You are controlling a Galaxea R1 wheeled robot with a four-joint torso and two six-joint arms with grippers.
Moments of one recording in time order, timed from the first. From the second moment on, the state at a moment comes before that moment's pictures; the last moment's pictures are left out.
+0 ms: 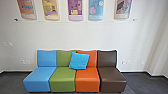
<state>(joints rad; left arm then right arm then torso) 1.45 2.98 -2.68 0.02 0.05 0.02 -1.60 2.84 -2.52 -0.06 0.06 0.05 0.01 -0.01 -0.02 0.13</state>
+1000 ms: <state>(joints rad) 1.44 2.71 -2.36 0.00 0.05 0.02 -1.59 2.61 -2.11 -0.06 0.07 0.05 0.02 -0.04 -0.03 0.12</state>
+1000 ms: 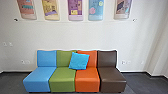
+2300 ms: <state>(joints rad) 1.30 2.63 -2.25 -0.21 0.13 0.02 -1.55 2.27 -1.70 0.03 0.15 0.05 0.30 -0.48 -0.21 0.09</state>
